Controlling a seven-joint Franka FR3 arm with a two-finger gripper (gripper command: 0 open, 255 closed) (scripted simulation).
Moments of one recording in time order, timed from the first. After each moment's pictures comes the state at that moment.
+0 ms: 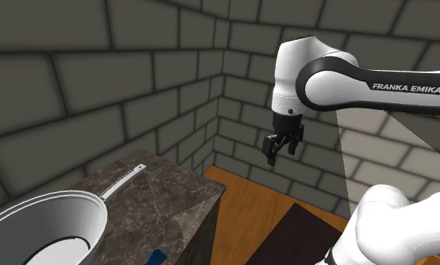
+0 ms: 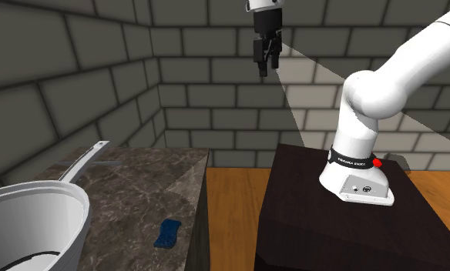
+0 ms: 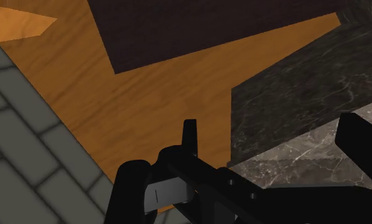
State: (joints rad) arm 0.04 -0.76 0.15 -2.44 0.00 1.56 0.37
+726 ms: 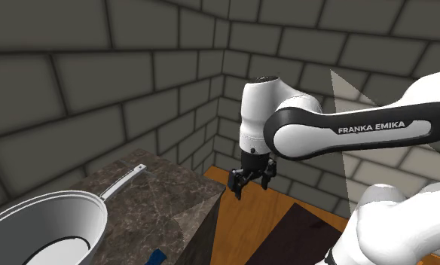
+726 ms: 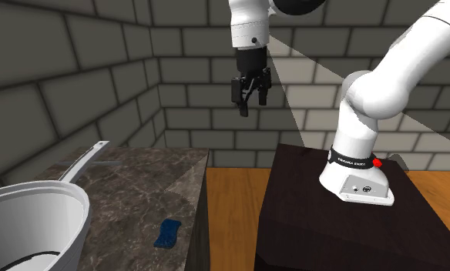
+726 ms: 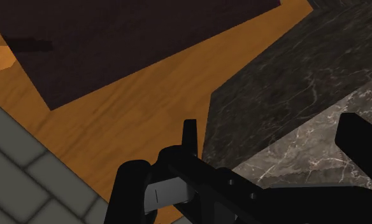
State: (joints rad) arm 0.08 -0.60 0.36 -2.54 0.17 1.85 0.68
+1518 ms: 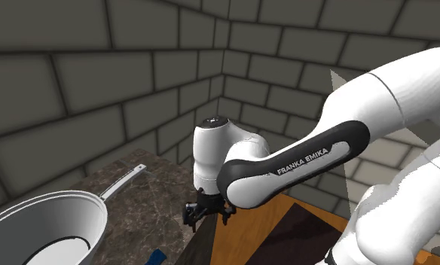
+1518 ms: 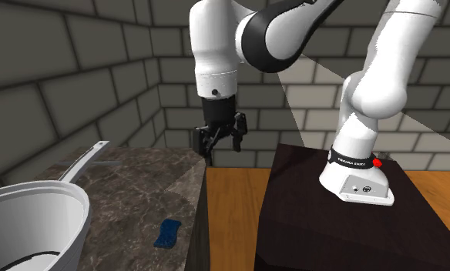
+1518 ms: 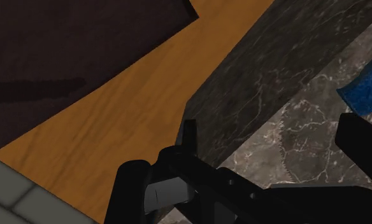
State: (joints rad) arm 0.05 -0.18 0.61 -2.43 0.15 2.20 1.07
